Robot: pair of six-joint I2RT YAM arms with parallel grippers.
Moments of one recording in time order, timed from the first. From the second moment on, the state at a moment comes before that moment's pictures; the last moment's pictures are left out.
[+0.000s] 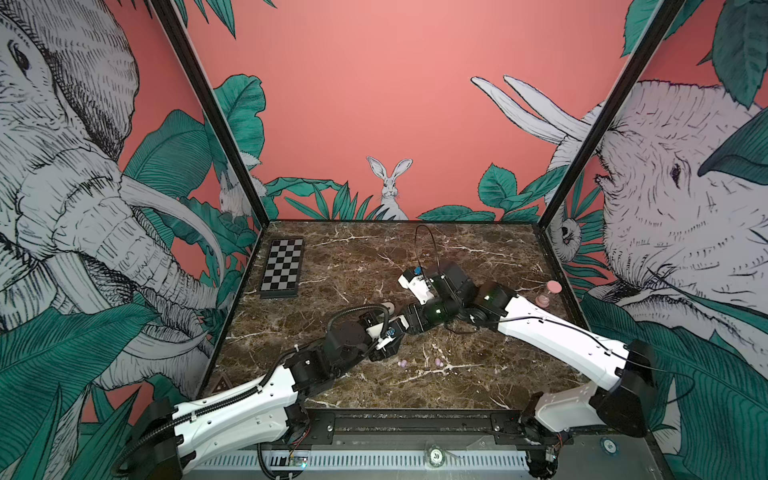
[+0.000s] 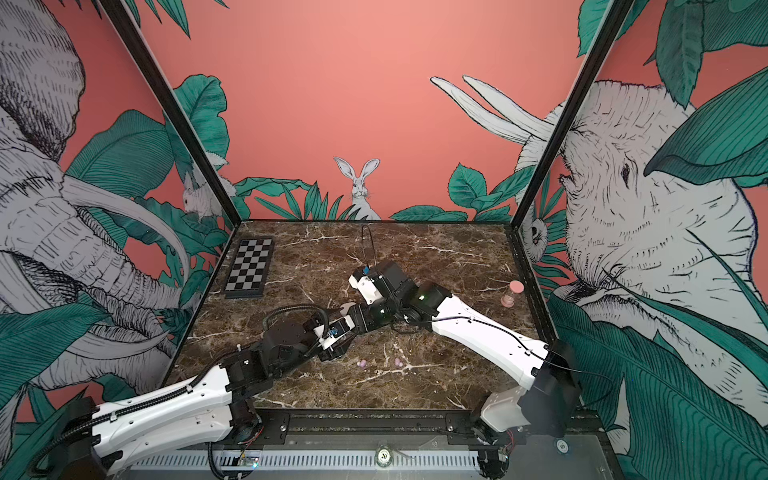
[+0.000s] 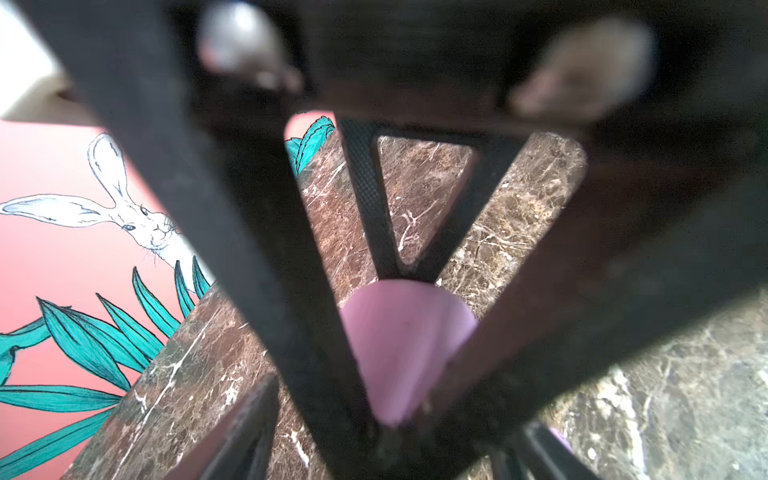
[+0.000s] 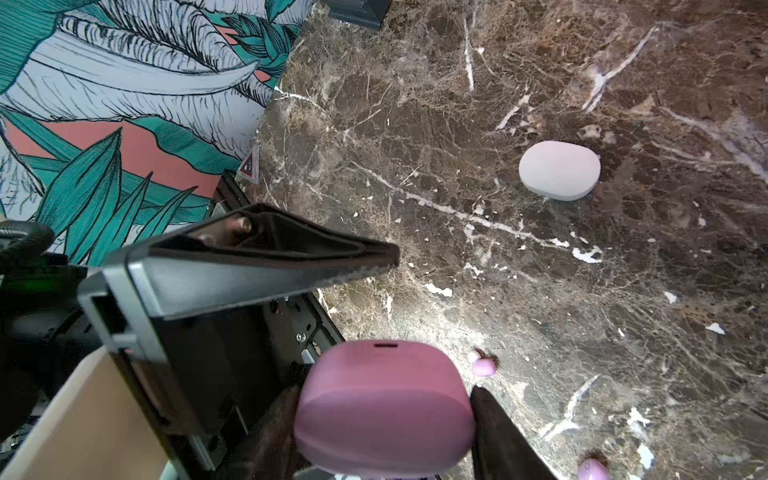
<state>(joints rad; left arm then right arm) -1.04 0.85 0.48 0.05 -0.18 0.44 0.89 1.41 1.25 -0.66 -0.40 0.45</state>
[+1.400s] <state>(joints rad) -1.04 0.84 0.47 0.05 -0.15 0.47 0.91 1.41 1.24 -0.63 -0.42 0.42</state>
